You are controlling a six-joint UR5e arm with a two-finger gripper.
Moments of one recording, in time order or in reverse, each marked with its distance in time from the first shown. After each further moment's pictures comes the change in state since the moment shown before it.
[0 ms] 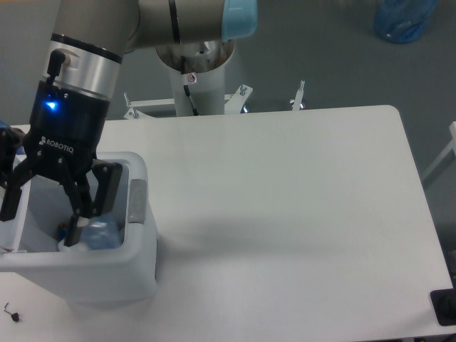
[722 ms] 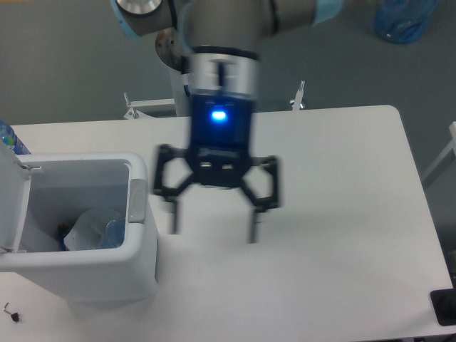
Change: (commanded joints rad) arm 0.385 0.003 -0.046 -0.009 0.055 0.155
